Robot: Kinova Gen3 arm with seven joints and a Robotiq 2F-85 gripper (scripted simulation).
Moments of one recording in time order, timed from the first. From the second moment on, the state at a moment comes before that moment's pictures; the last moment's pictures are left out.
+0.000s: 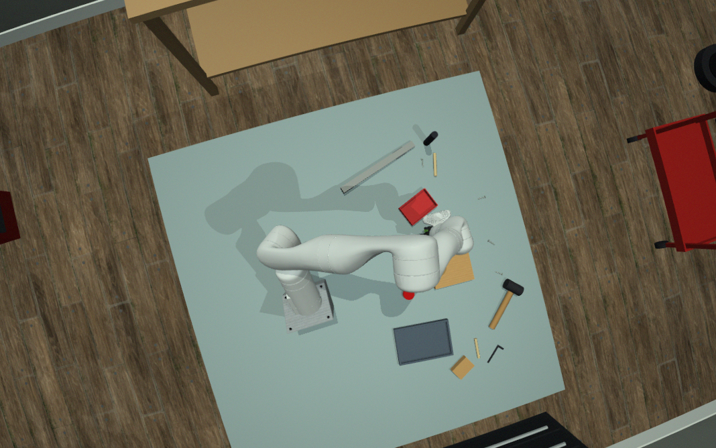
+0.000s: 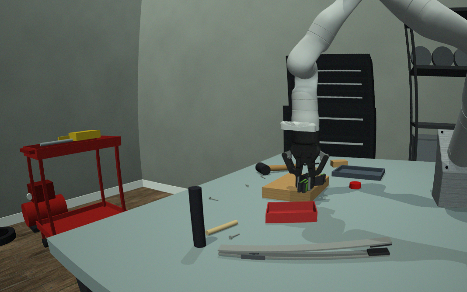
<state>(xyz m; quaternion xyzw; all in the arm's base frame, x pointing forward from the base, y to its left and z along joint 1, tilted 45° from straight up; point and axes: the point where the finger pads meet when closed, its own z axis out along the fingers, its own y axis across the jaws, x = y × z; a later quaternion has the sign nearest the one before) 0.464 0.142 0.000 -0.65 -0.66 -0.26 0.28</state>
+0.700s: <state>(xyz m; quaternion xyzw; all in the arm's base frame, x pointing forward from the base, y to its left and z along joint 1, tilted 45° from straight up) 0.464 0.142 0.000 -0.65 -0.66 -0.26 0.28</state>
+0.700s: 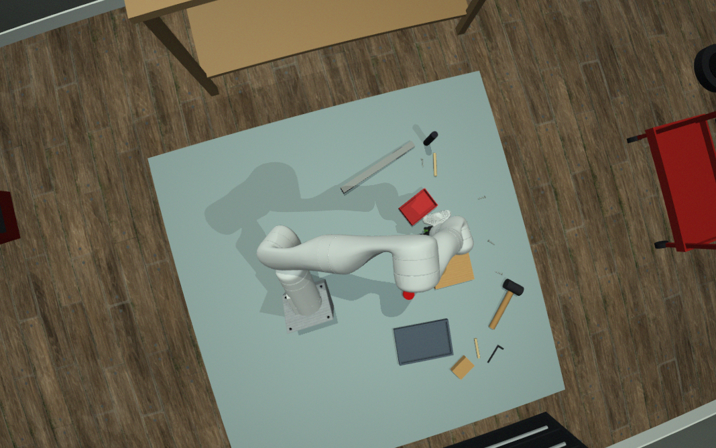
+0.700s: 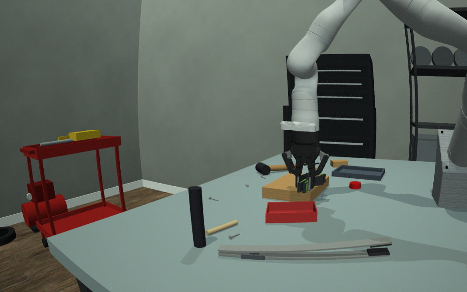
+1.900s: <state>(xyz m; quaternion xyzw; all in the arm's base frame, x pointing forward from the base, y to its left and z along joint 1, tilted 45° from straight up) 0.463 0.142 -0.001 -0.65 -0.66 -0.26 0.28</state>
